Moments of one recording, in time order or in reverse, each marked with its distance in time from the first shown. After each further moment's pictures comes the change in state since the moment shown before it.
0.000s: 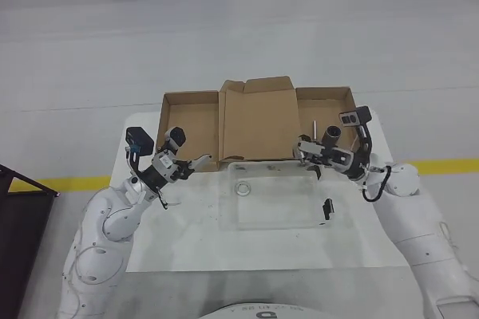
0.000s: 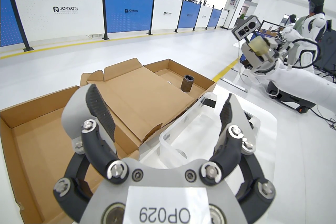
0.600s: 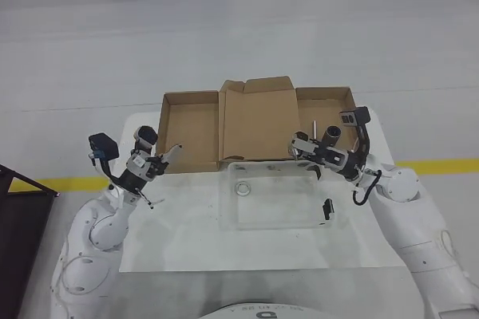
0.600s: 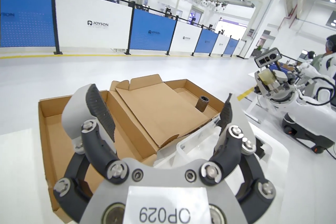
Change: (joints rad) left arm 0.102 0.007 -0.124 0.007 -0.097 0.090 0.157; right arm -0.031 -0.001 0.001 -0.079 -0.143 0.031 -0.156
